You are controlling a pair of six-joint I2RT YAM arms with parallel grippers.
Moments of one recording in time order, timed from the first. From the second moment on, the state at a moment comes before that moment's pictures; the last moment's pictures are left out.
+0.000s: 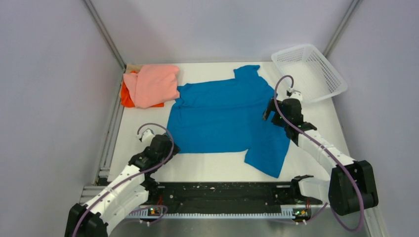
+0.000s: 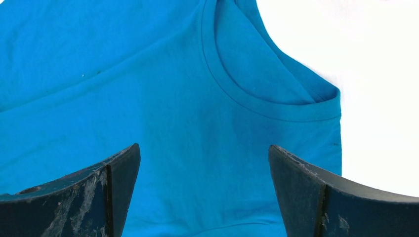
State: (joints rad) left arm -0.46 0.72 0.31 -0.52 -0.33 -1.07; right arm 0.23 1.18 0.64 -0.09 0.16 0.48
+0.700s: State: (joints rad) left arm -0.47 1.03 0.36 -0.29 -0.43 -1.09; right arm 0.23 1.11 0.64 -0.09 0.15 0.49
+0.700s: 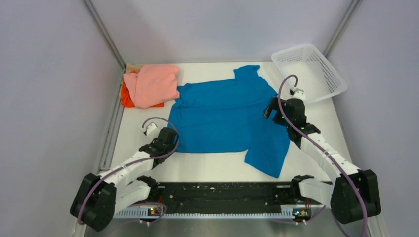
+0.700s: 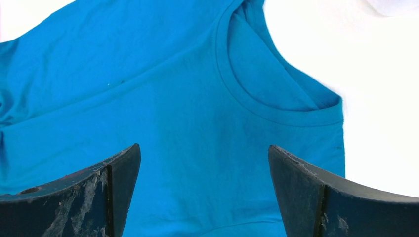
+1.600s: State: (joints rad) left arm -0.47 0.80 0.32 -0.32 -0.41 -1.02; right arm 0.77 1.06 0.60 -0.67 0.19 0.63
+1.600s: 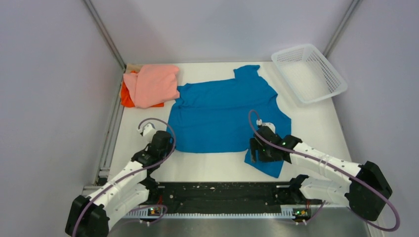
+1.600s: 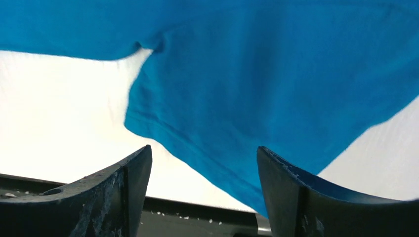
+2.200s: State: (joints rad) left arm -0.47 0.73 0.32 -0.38 -0.42 -1.02; right arm 0.87 1.10 0.51 -0.79 0.25 0.91
